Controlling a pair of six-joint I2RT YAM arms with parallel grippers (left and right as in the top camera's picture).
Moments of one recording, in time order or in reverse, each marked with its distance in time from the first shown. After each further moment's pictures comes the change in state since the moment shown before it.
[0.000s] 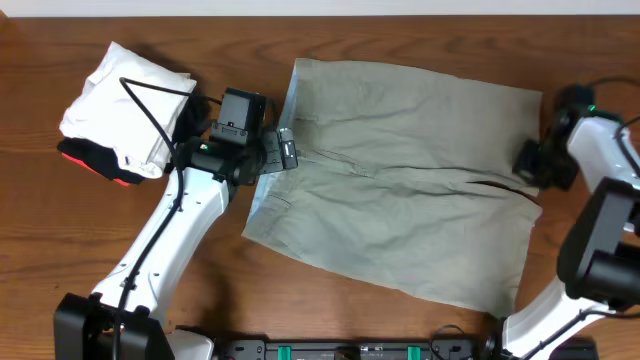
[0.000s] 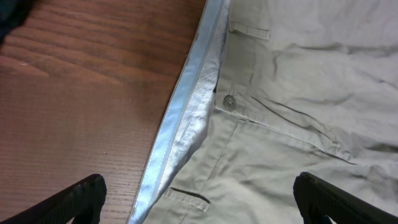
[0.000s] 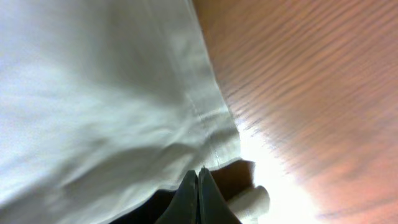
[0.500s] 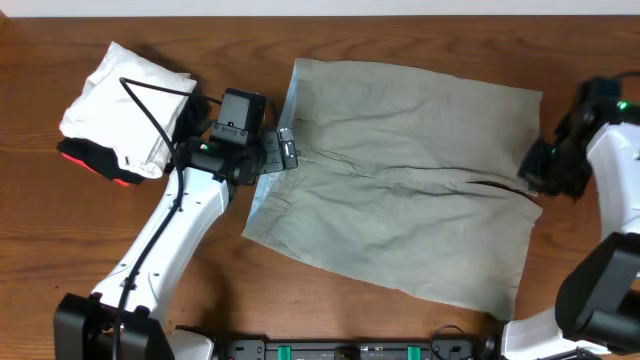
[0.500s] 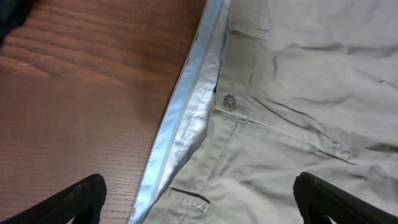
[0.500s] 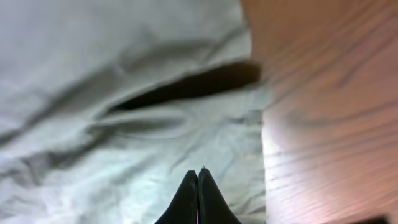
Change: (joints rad) left arm 0.000 0.000 0.000 0.000 0.000 0.000; right arm 0.009 -0.183 -0.050 -0.222 -0.125 0.000
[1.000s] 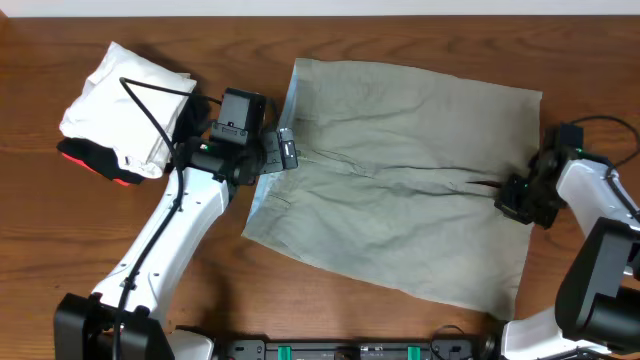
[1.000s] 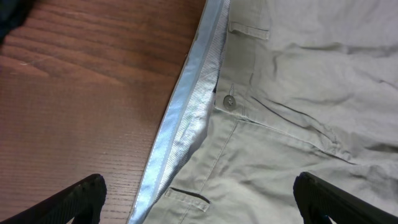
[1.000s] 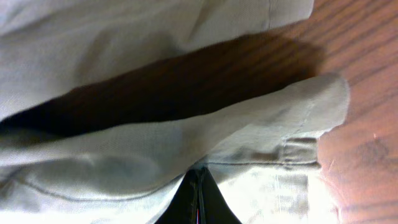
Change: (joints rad) left arm 0.000 0.000 0.000 0.000 0.000 0.000; right arm 0.003 0.002 -0.349 0.389 -0.007 0.000
